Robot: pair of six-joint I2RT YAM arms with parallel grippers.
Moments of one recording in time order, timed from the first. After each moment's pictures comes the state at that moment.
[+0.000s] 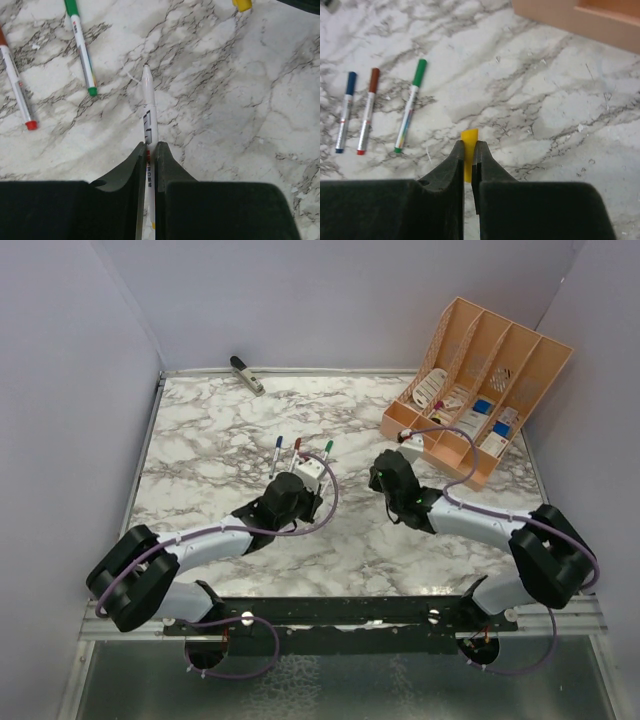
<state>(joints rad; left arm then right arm) -0.78 1.32 0.56 0.23 -0.09 -0.18 0.73 1.48 0.76 0.11 0.58 0.72</state>
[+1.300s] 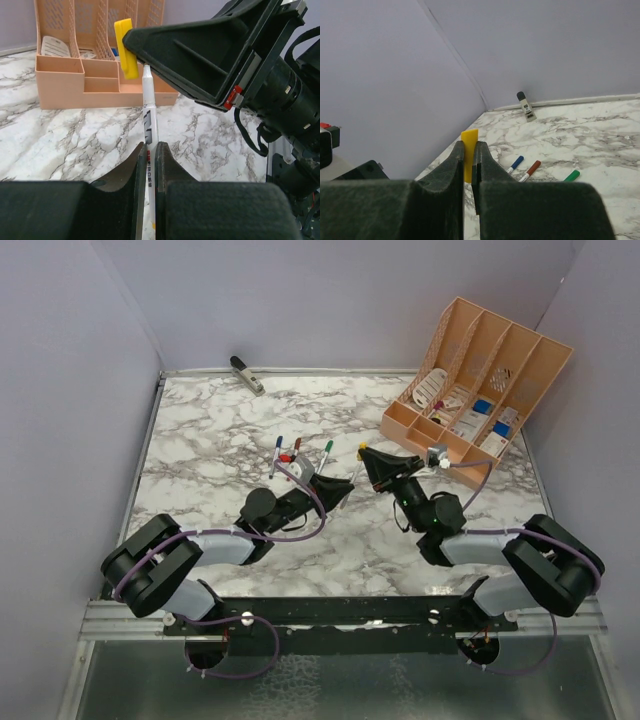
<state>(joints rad) -0.78 1.43 0.40 1.22 0.27 -0.35 0.73 1.39 0.34 1.49 0.17 0.44</state>
